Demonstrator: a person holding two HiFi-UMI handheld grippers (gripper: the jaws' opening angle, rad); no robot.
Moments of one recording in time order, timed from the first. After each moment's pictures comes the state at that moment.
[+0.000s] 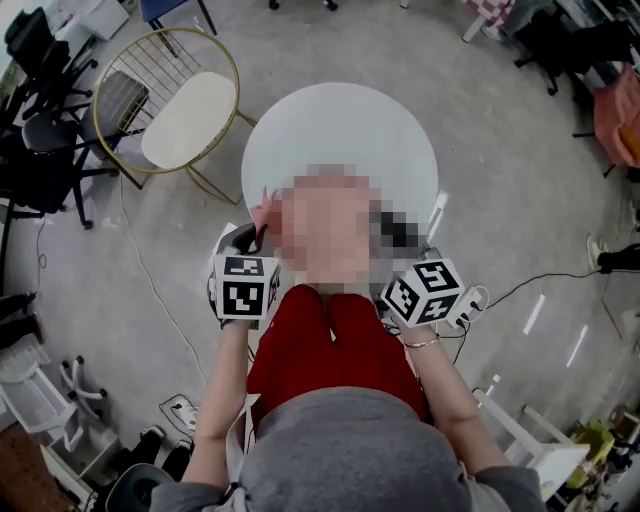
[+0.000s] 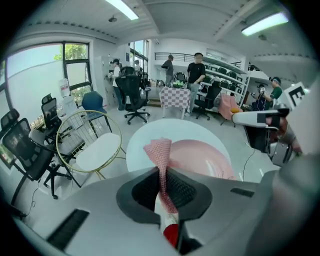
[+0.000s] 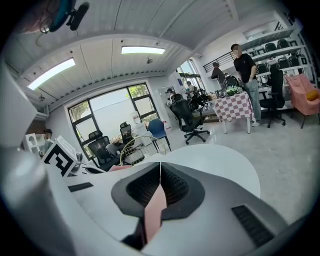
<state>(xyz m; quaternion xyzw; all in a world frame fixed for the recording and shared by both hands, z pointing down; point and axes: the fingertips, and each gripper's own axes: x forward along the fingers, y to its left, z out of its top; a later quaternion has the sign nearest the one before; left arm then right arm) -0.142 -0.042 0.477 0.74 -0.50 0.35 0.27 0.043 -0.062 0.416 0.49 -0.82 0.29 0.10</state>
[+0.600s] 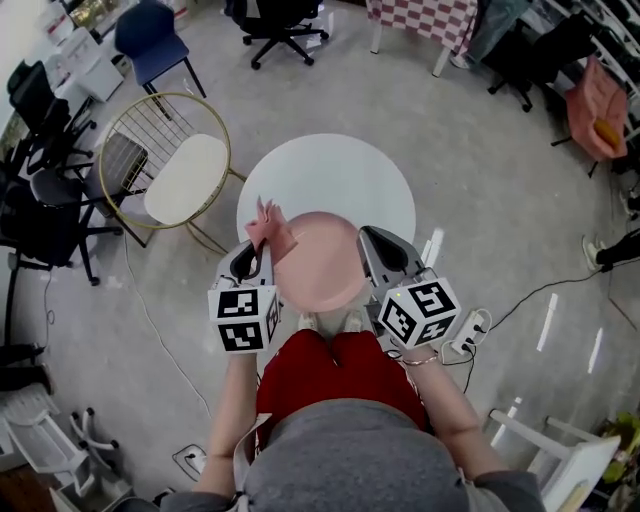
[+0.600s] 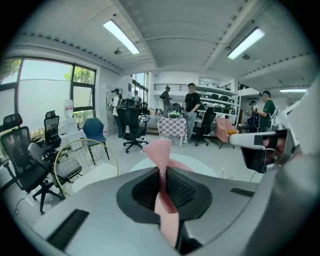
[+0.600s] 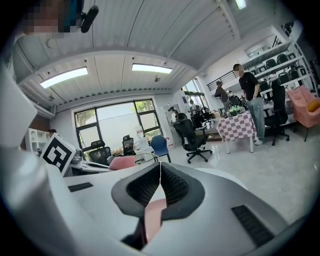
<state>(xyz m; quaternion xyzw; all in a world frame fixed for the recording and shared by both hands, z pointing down) -0.115 -0.078 0.375 0.79 -0.54 0.22 0.17 0.055 -0.066 0.340 0.50 -0.84 0.20 0.03</state>
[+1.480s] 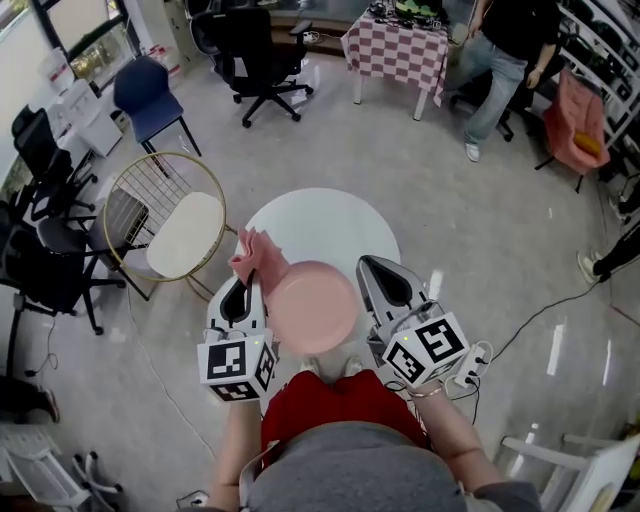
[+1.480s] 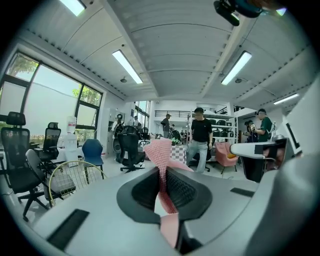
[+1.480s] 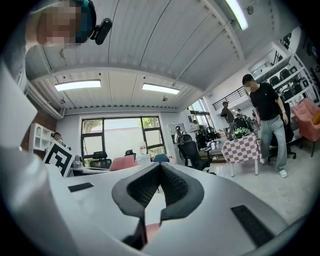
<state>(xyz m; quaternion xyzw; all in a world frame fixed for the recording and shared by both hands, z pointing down) -0.098 -0.073 0.280 0.82 -0.57 0.08 0.09 0.075 -0.049 0.254 0.49 -0.87 0.11 -0.04</state>
